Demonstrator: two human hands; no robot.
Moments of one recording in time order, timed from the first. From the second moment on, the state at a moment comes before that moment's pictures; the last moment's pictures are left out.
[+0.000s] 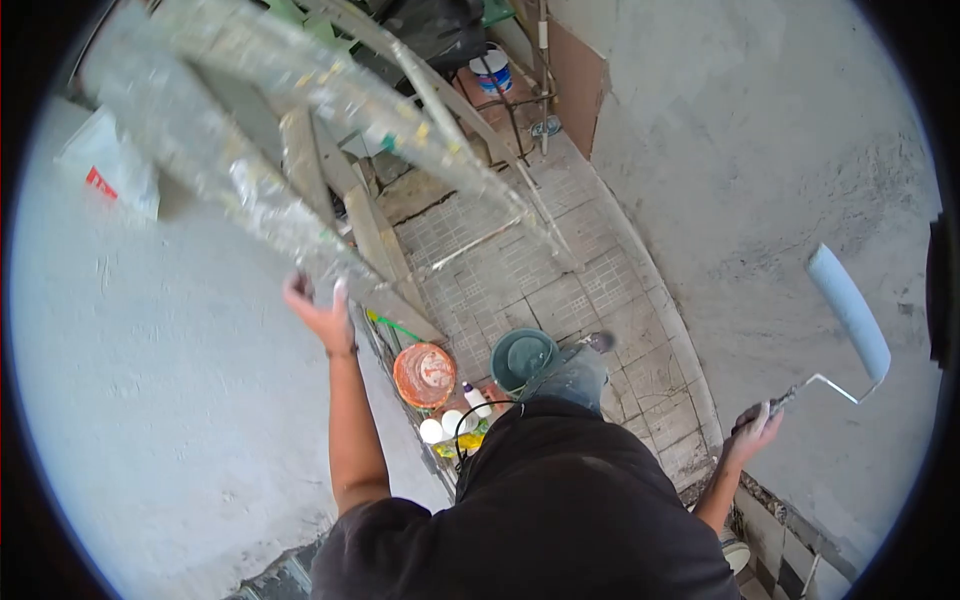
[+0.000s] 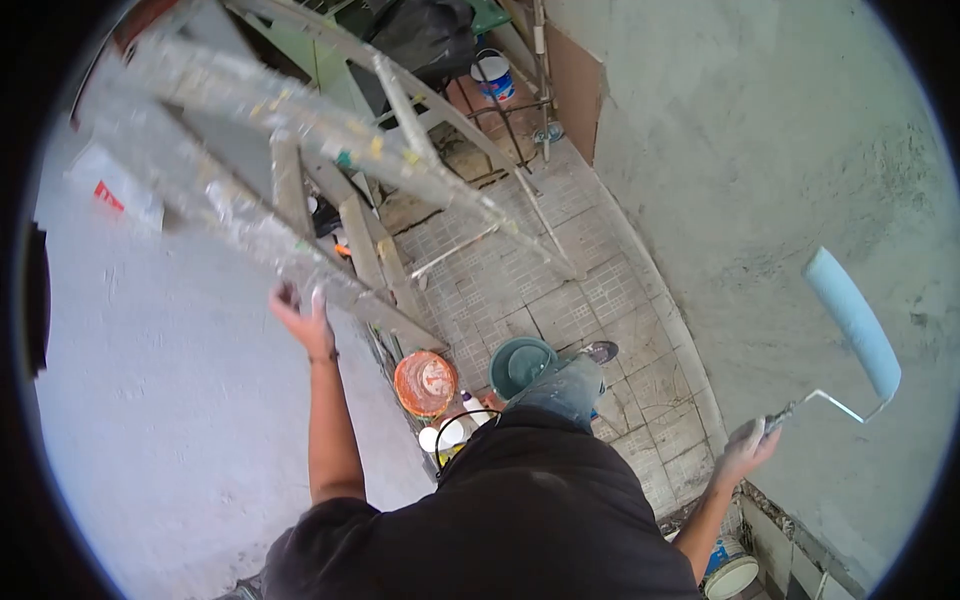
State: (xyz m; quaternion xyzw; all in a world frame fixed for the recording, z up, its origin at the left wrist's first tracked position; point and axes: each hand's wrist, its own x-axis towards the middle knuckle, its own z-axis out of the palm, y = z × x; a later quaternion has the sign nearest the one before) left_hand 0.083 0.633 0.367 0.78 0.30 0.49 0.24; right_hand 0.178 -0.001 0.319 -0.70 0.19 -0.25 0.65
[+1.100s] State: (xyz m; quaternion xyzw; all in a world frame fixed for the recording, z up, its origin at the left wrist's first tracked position) left_hand 0.107 0.620 0.428 0.83 0.24 0.47 0.15; right_hand 0.100 0.033 0.289 -0.72 0.21 -0.13 0.65
